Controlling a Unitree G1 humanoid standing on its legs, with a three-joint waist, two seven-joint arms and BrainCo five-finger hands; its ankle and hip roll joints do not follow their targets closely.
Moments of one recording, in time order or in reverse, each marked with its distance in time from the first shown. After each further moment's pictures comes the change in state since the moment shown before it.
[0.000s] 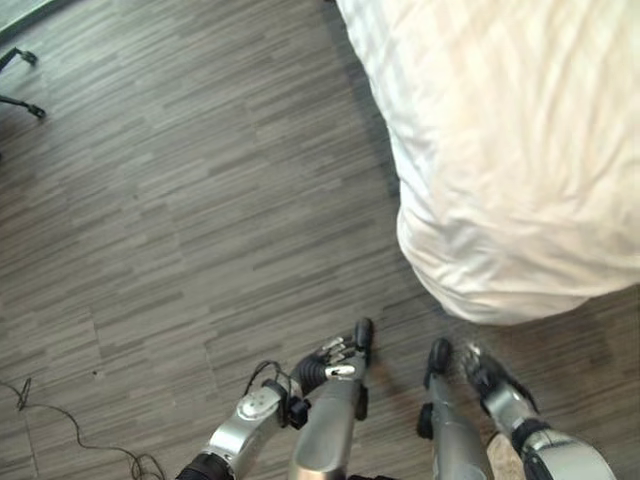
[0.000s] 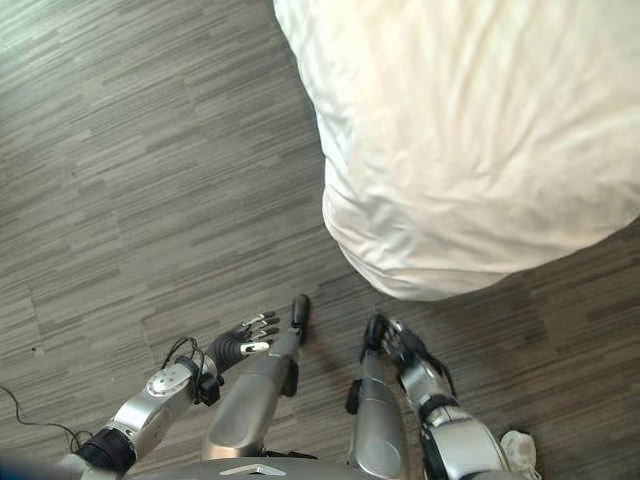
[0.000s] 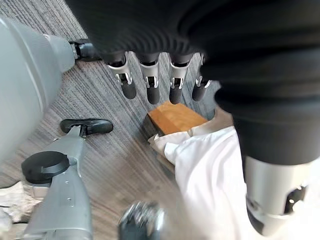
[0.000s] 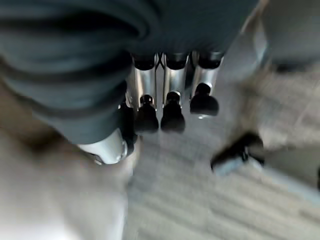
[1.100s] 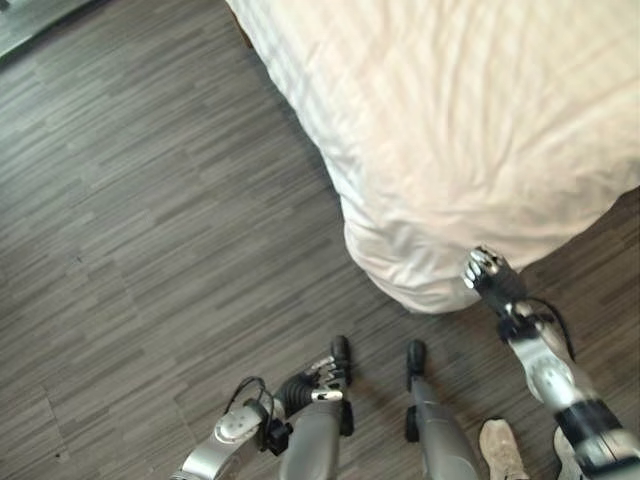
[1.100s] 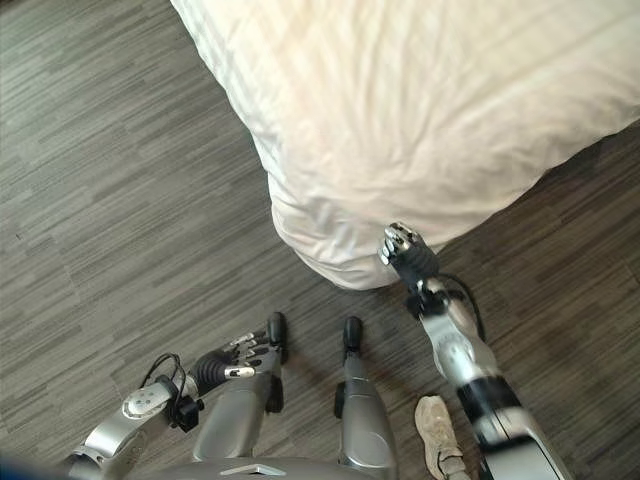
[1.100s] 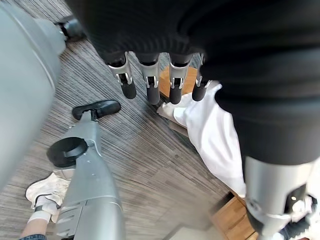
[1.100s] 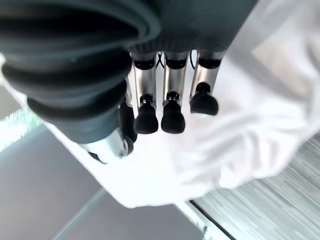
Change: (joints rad) left arm 0.109 0.114 -0.034 -0.110 0.009 0.002 -0.053; right arm -0.167 -0.197 0.216 -0.732 0.098 -0.081 0.099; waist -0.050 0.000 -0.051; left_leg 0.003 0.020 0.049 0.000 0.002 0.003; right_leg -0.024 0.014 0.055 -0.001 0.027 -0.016
